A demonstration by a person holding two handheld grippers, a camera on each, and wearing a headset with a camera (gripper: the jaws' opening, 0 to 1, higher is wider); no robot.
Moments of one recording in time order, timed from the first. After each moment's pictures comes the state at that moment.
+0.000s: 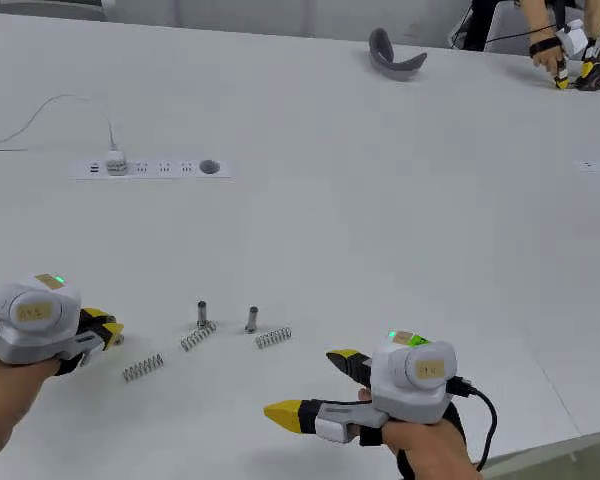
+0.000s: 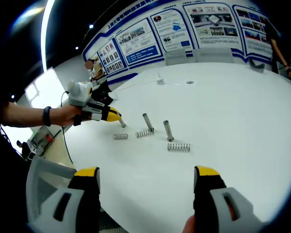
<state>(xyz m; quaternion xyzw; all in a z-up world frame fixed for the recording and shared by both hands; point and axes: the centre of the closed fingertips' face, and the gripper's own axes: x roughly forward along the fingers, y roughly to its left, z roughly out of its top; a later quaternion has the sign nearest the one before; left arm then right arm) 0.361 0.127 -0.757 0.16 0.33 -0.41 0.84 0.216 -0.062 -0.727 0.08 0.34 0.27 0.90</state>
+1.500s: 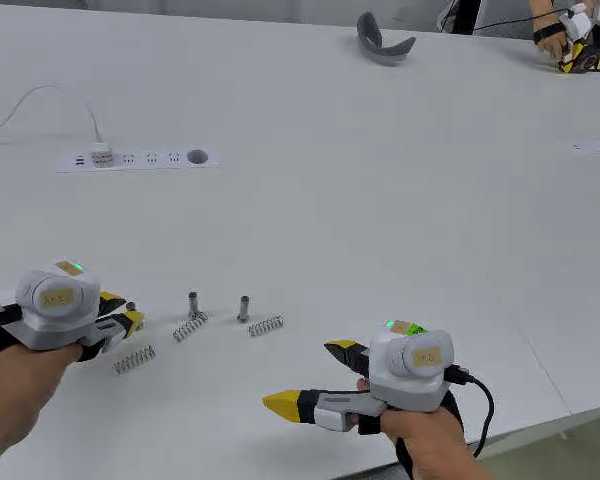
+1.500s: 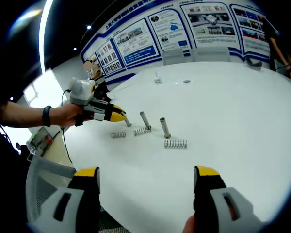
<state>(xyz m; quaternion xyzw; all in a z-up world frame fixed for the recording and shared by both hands) 0.359 0.100 -0.758 0.16 0.32 -0.41 0.84 0.211 -0.069 -0.730 0.08 0.34 0.26 0.90</state>
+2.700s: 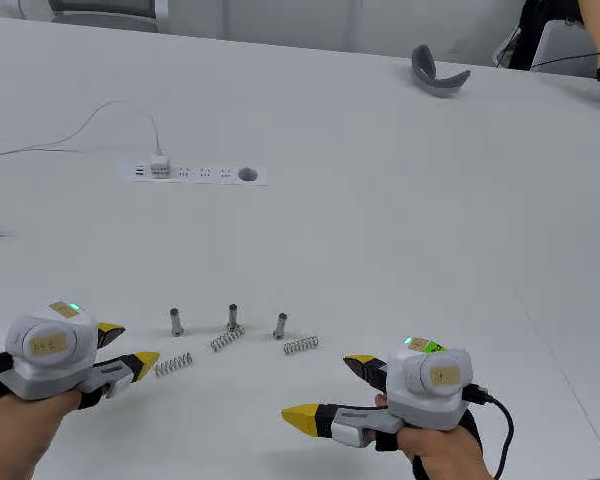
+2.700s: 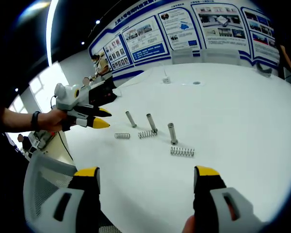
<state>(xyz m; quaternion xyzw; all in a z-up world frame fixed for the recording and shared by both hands) 0.319 0.151 -0.744 0.11 0.32 -0.37 0.86 0.226 -0.053 -0.729 0.06 0.34 0.29 0.89</state>
